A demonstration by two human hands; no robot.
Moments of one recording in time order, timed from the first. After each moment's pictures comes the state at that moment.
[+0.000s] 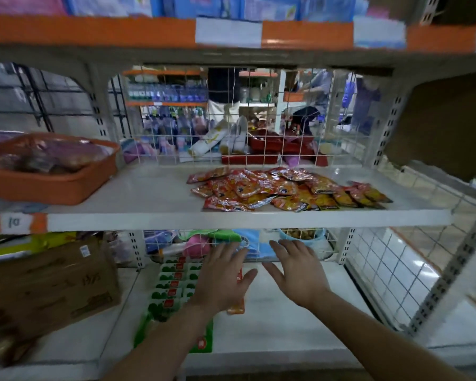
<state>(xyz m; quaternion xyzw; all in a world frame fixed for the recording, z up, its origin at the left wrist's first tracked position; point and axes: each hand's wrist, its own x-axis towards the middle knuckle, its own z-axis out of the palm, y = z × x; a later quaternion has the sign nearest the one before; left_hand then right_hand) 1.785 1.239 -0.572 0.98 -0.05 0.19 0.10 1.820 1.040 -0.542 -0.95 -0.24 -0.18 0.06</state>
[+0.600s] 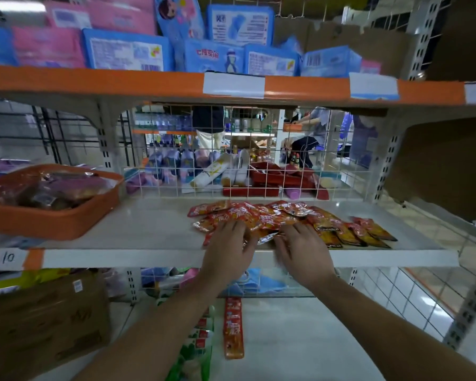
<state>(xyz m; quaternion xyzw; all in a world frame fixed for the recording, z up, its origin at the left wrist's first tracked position) 1.845 1.240 -0.456 0.92 -0.06 0.35 0.19 1.877 1.054 -0.449 -0.91 -0.23 -0.32 0.15</state>
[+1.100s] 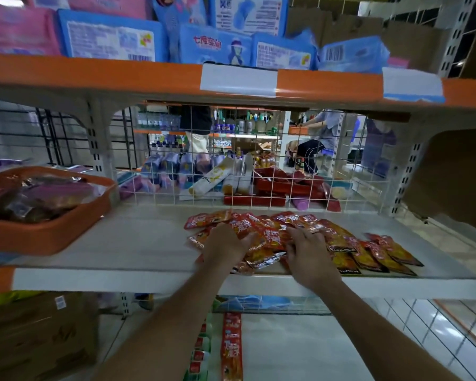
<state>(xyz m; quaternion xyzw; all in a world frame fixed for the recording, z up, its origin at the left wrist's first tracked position) 1.912 1.252 -0.427 0.92 0.18 0.15 0.32 1.940 1.067 -0.444 -0.95 -0.17 -0.16 0.21</state>
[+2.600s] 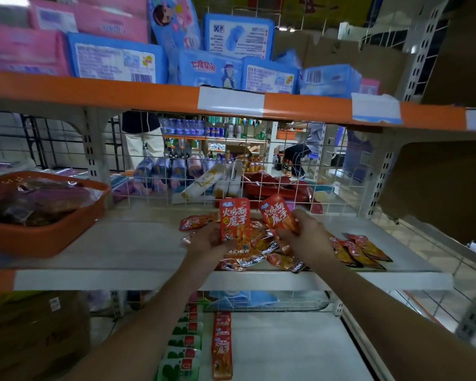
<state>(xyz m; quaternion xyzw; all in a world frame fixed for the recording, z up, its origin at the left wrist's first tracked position) 1.860 1.266 -0.424 0.71 0.00 0.16 0.69 1.923 1.051 -0.391 -0.91 -0.12 -0.17 0.35</state>
